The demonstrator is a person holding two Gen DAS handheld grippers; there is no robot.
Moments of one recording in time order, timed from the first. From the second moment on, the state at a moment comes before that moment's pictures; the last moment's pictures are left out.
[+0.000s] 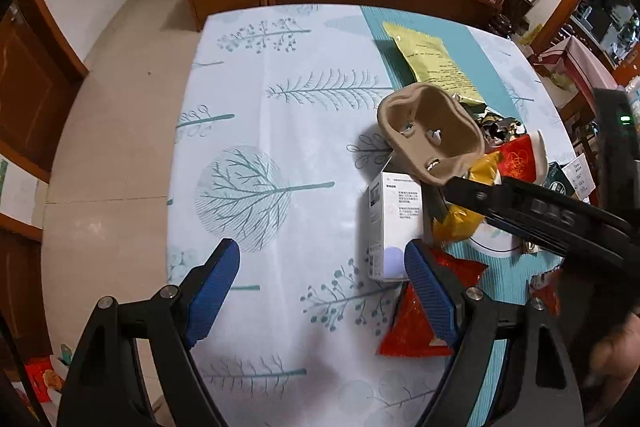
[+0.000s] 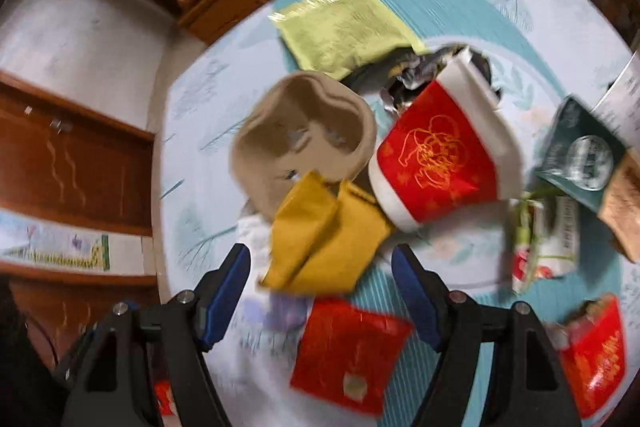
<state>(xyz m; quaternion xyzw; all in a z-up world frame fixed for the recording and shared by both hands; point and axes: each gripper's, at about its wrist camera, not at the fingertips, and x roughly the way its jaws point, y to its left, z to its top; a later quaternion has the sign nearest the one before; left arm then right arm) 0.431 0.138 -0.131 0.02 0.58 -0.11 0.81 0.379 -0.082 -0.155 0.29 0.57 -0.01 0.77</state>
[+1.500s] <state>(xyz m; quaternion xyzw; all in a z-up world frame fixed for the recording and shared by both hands) 0.348 0.104 -0.075 0.04 0.58 -0.17 0.80 0.233 -0.112 -0.069 0.23 0.53 0.02 0.81</state>
